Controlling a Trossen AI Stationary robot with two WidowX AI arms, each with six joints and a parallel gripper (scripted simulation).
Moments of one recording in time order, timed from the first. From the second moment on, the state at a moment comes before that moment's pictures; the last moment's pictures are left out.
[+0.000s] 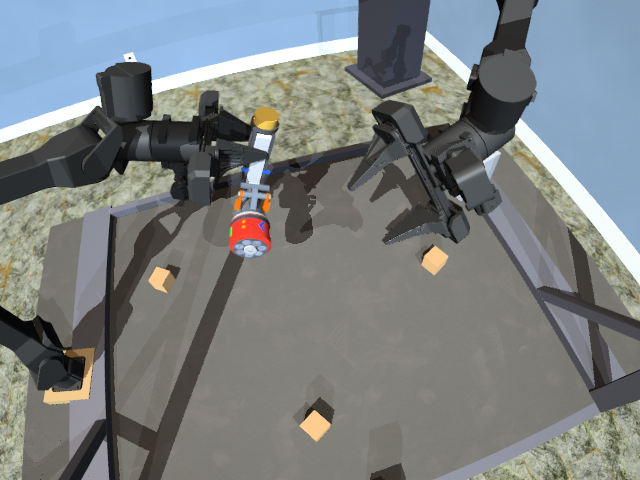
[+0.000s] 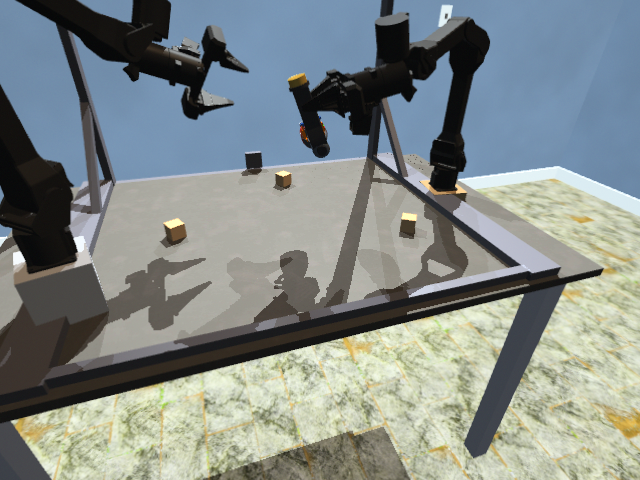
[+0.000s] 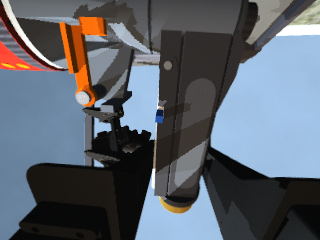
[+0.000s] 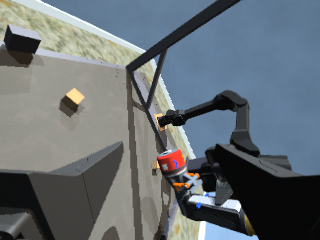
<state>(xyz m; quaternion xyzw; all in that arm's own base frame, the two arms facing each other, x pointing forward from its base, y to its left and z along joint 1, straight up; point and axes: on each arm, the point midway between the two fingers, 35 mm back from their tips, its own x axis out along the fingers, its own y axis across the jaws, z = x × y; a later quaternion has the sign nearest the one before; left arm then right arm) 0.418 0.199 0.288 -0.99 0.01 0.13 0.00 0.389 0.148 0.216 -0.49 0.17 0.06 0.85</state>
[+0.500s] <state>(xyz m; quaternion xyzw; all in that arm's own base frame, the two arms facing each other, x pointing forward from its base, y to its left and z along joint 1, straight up) 0.418 0.199 0.288 -0.99 0.01 0.13 0.00 0.427 0.085 0.169 -0.64 0.29 -0.02 0.71</state>
